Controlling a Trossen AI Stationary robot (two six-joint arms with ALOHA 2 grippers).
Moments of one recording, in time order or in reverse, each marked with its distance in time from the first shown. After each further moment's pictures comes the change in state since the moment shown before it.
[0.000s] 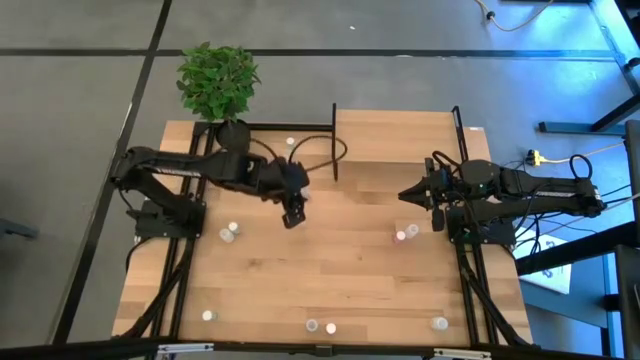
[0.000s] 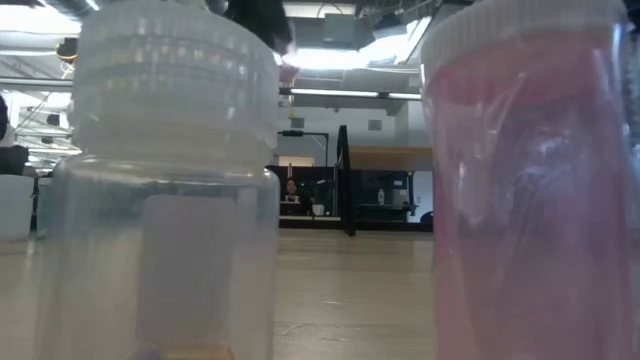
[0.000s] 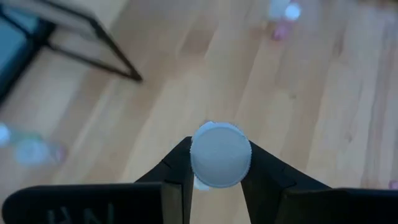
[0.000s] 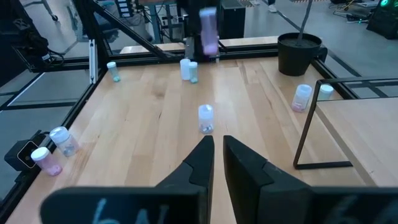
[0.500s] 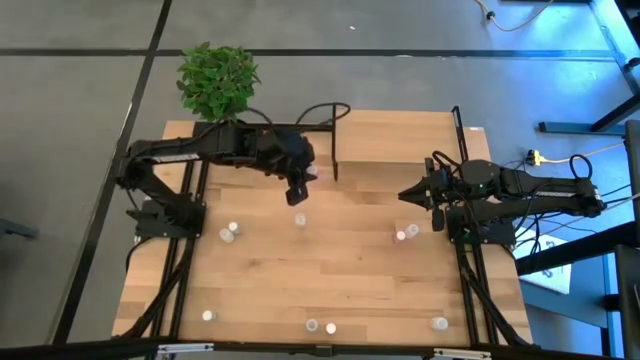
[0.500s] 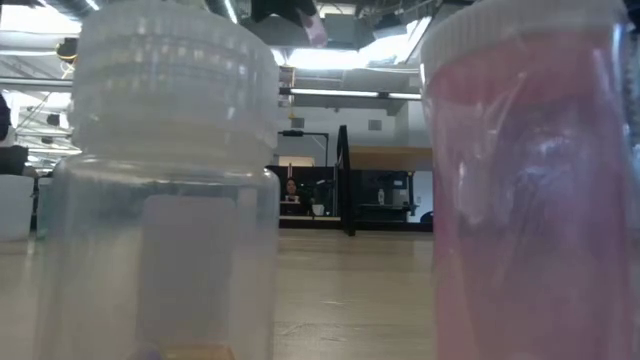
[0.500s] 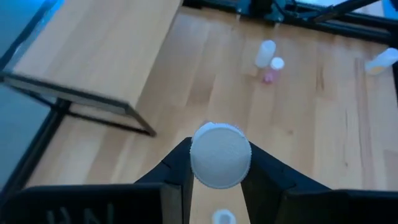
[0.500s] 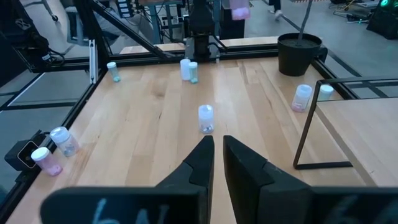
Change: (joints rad) left arm 0.145 0.045 0.179 0.007 0.139 0.229; right arm 0.000 0.000 0.000 0.000 0.000 0.000
